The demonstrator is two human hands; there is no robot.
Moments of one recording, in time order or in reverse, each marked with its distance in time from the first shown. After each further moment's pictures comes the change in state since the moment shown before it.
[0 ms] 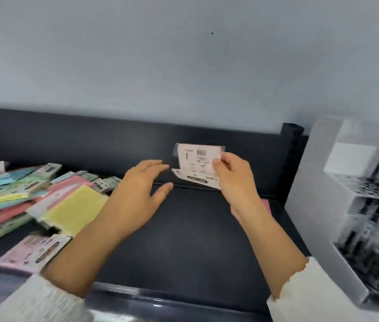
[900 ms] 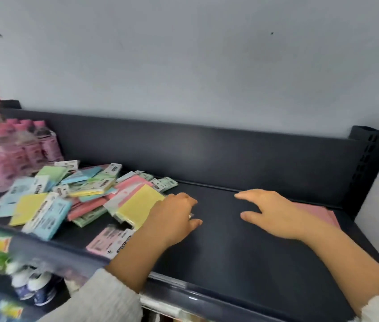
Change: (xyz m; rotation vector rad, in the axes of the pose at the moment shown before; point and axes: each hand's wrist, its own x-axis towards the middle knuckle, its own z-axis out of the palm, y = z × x) left_hand -0.025 -0.049 -0.009 0.364 -0.427 -0.171; right_hand -0.015 -0.003 0.018 -0.827 -0.692 -0.093
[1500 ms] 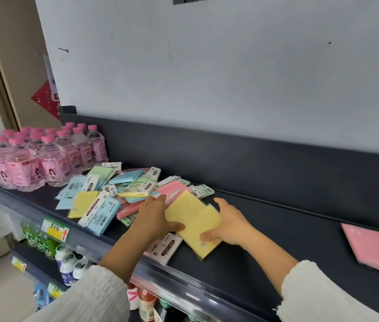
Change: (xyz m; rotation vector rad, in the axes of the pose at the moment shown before) left_hand -0.033 -0.102 -0.012 -0.293 0.013 -0.497; right_hand 0.097 -0.096 0.088 0.340 -0.070 0.046
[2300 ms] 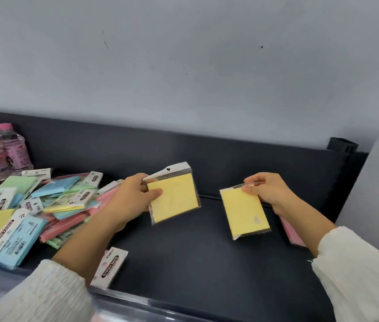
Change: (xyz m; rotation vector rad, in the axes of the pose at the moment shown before) left_hand 0.033 0.069 -0.005 -0.745 -0.088 0.204; right_hand -0.023 0.104 -0.142 0.468 0.503 0.222
